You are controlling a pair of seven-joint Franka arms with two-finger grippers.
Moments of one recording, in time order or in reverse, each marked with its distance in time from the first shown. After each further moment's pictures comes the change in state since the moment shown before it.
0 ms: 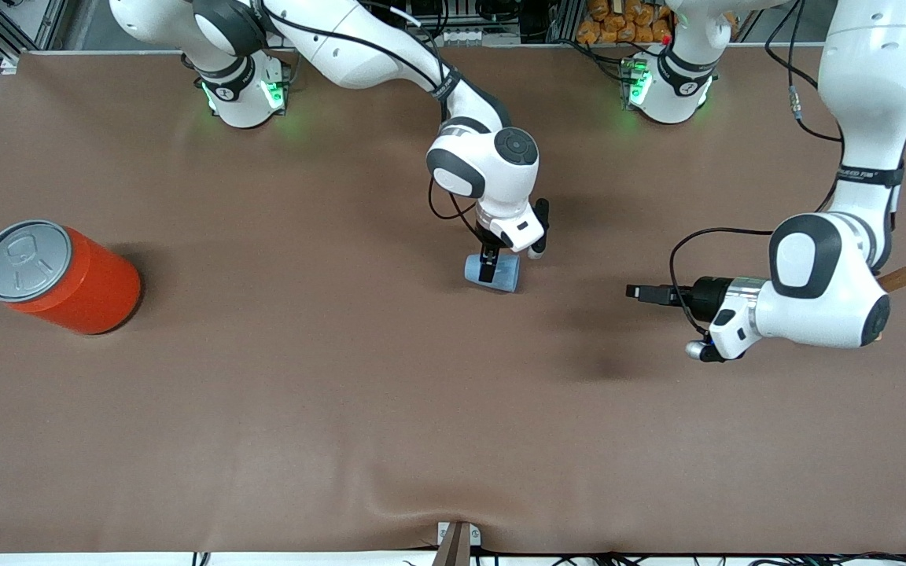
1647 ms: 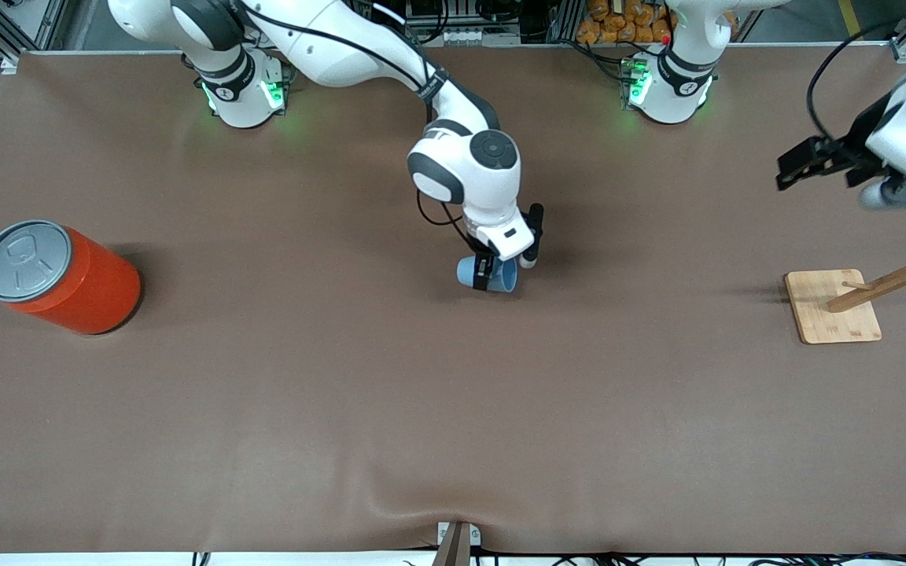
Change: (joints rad) left arm -0.011 -0.547 0.029 0.074 0.535 -0.299 -0.290; right arm -0.040 -0.044 0.013 -0.050 0.021 0.052 -0.047
